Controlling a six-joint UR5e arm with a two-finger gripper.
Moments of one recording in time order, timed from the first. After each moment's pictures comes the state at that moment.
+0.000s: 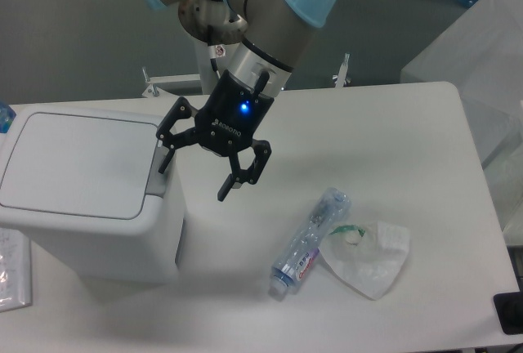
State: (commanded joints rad) arm 2.49 -1.70 -1.72 -0.93 0.78 0.44
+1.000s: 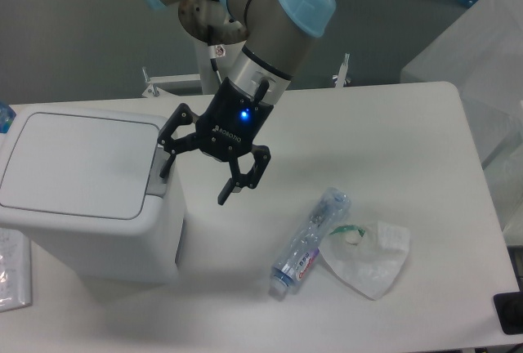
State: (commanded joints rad) arm 2.49 -1.71 -1.74 -0.92 0.78 0.44
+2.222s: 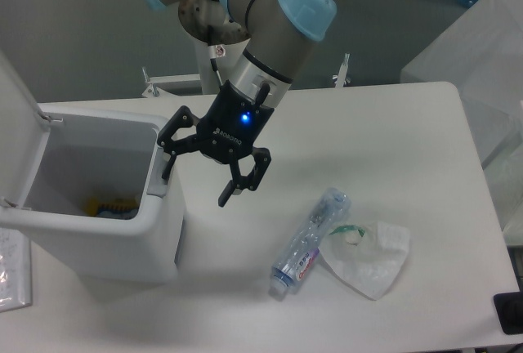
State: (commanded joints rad) arm 2.49 -1.71 -1.72 -0.92 0.77 0.43
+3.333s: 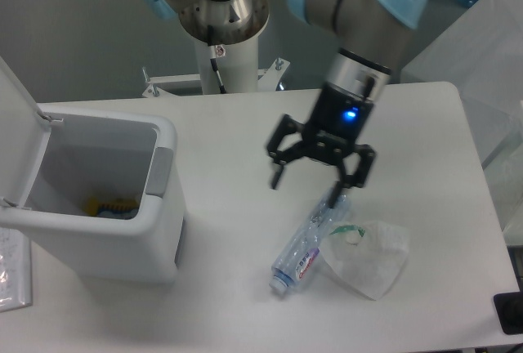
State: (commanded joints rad) arm 2.75 -1.83 -1.66 -0.91 1.09 0.83
